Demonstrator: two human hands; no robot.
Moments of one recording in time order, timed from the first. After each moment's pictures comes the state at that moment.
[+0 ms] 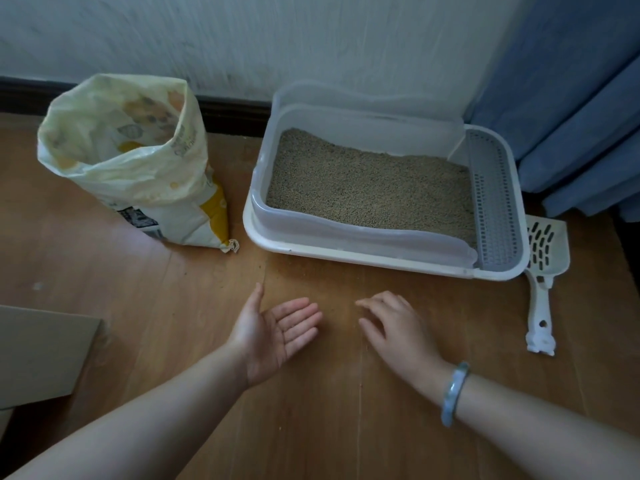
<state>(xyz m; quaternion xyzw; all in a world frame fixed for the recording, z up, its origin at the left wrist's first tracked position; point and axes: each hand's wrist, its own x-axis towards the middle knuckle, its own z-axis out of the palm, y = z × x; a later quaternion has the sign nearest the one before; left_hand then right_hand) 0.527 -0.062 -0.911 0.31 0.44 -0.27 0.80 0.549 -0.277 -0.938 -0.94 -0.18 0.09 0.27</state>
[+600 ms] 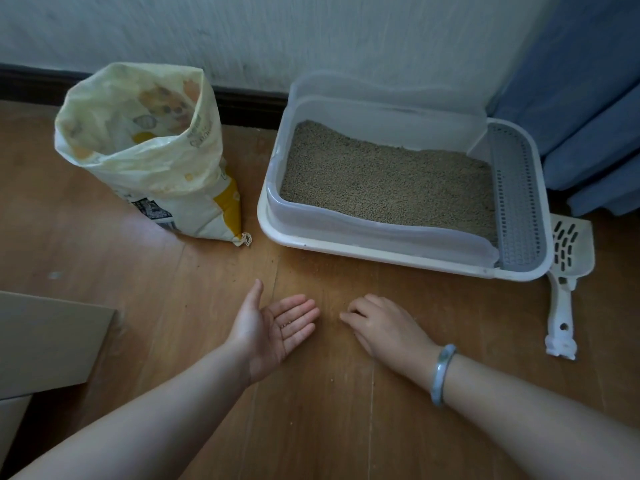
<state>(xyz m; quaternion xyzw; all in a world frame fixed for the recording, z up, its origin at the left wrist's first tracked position) 0.523 -0.049 -0.915 0.33 0.47 -0.23 0.78 0.561 -0.256 -0.963 -0.90 -0.41 0.06 0.14</state>
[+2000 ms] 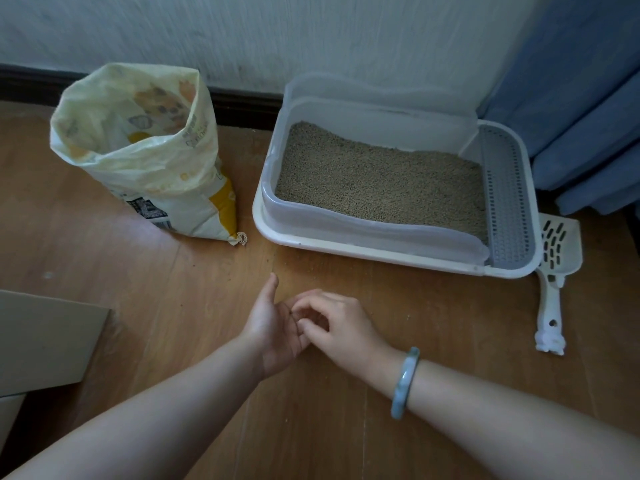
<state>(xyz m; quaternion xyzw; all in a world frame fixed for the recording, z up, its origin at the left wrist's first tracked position) 0.528 -0.068 -0.911 0.33 0.43 -0.27 0.80 0.544 -0.198 -0.918 -0.85 -0.24 0.16 0.44</state>
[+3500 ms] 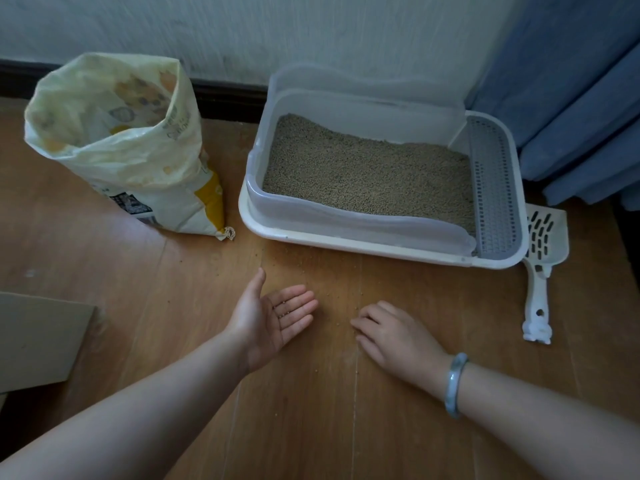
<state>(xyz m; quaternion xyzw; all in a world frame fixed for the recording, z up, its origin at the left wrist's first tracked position) 0.528 -0.067 -0.909 0.36 0.44 -0.25 0.78 0.541 -0.299 -0.962 -0.91 -0.38 0.11 0.16</state>
